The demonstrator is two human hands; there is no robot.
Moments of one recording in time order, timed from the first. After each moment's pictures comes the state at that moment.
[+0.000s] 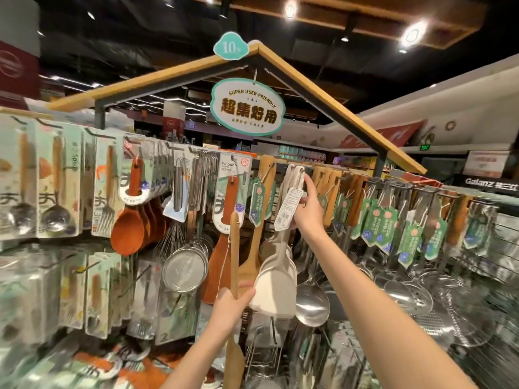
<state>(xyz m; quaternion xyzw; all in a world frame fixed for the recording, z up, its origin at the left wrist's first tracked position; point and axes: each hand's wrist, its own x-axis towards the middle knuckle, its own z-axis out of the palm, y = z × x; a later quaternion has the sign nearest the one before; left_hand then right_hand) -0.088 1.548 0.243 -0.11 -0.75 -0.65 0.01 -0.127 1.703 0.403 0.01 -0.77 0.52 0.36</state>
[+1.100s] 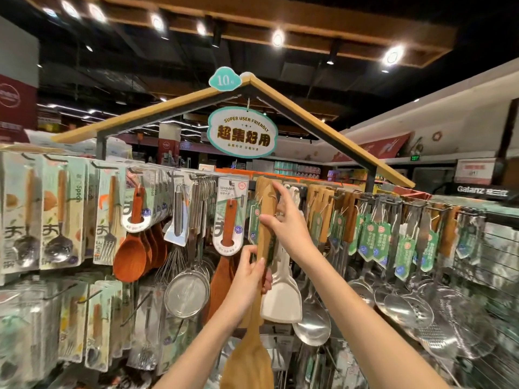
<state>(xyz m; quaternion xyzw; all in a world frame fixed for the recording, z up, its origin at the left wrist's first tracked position) -0.106 1.560 0.314 -0.33 -0.61 -0.72 0.05 -0.079 1.657 0.427 0.17 -0.79 0.50 0.31</state>
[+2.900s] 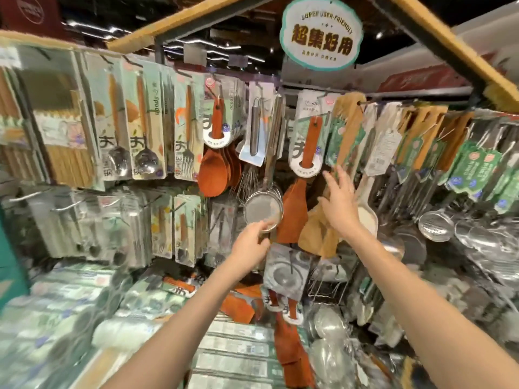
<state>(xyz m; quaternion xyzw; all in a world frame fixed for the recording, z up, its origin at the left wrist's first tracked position) -0.111 1.408 0.227 -0.22 -0.85 -0.47 0.07 -0.134 1.616 0.298 -0.01 -0.93 0.18 0.32</state>
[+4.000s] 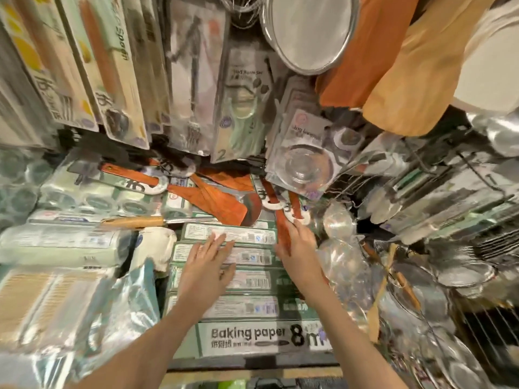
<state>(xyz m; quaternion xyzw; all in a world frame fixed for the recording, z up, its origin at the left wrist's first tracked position) -0.131 1.364 -0.156 -0.24 -0.96 -0.16 -0.04 -0.102 1.564 -0.079 -0.14 -0.97 0.20 0.02</state>
